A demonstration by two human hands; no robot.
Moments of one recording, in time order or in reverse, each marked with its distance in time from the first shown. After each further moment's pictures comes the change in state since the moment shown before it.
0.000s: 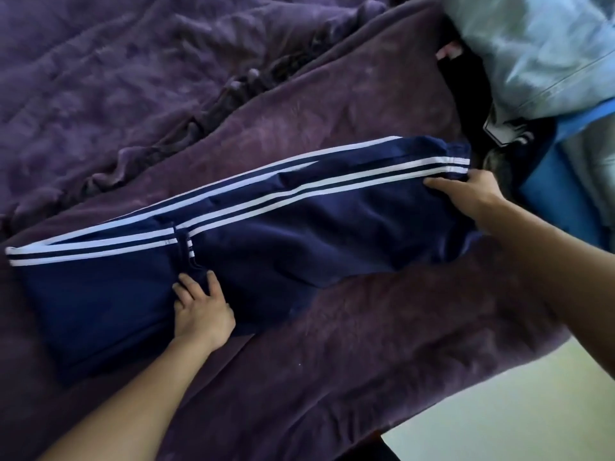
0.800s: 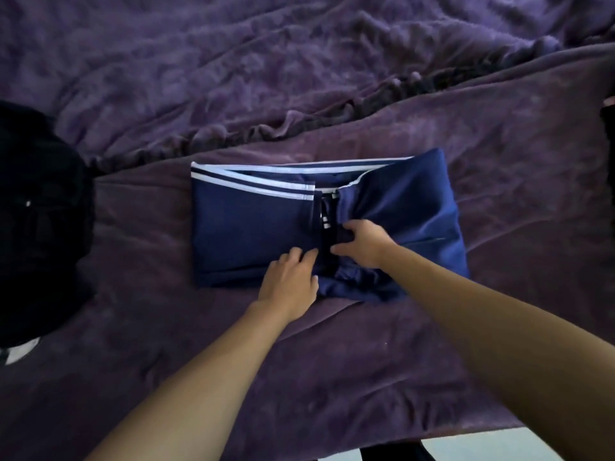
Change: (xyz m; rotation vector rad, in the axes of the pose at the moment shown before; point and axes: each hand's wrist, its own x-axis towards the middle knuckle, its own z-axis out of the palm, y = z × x) left_hand -0.053 -0.078 -0.003 -0.357 0.261 0.296; right_hand -0.217 -0.100 0.252 -0.610 -0.660 -0.465
